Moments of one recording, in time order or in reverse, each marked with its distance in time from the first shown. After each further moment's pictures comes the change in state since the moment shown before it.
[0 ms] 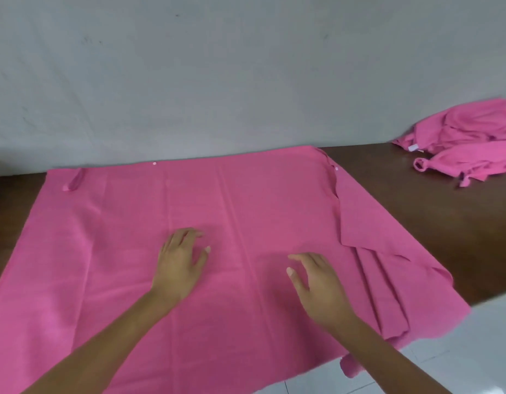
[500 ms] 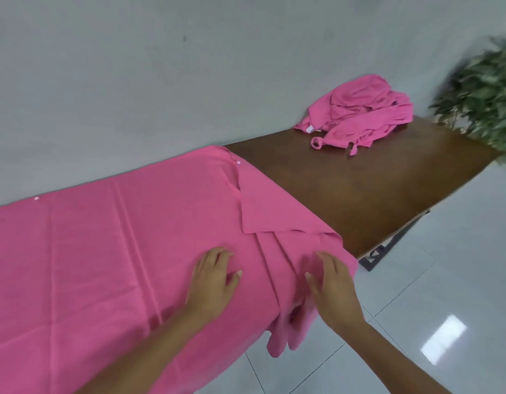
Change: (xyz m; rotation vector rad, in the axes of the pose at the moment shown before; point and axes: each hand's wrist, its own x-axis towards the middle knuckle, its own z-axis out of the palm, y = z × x) left_hand -0.021 0.205 0.147 0.042 -0.293 0.293; right_hand -0.100 0.179 -0.089 -0.045 0.251 0.414
